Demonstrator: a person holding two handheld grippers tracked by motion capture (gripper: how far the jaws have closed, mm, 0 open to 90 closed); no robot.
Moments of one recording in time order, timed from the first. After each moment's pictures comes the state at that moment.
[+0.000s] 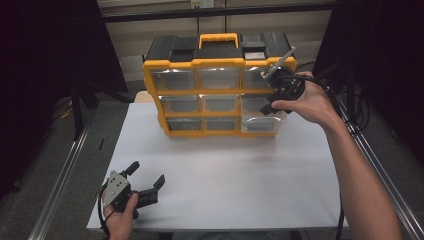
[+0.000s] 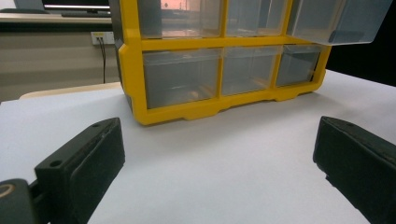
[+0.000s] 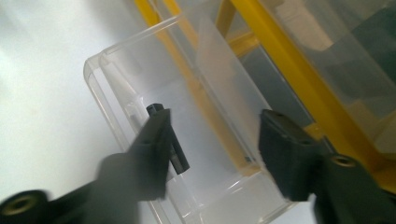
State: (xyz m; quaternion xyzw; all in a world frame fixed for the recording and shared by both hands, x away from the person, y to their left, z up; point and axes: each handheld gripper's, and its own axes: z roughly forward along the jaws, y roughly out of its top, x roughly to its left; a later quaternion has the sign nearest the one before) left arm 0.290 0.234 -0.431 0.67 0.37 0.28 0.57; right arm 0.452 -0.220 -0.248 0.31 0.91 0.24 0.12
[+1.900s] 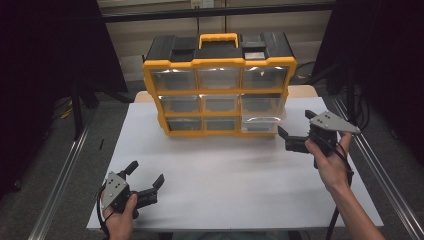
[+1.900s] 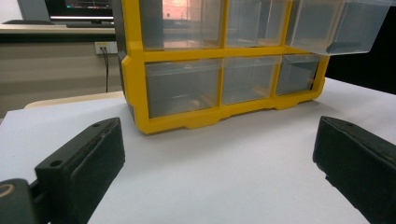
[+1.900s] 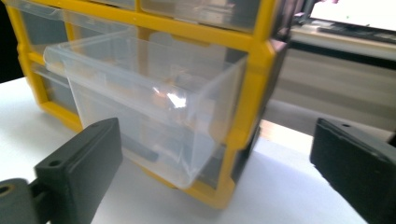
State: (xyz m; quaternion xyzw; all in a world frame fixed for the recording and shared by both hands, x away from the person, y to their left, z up) left arm 0.287 0.233 -0.428 0.66 0.37 0.29 0.59; right arm 0.333 -0.273 -0.347 0.43 0.67 0.49 0.38
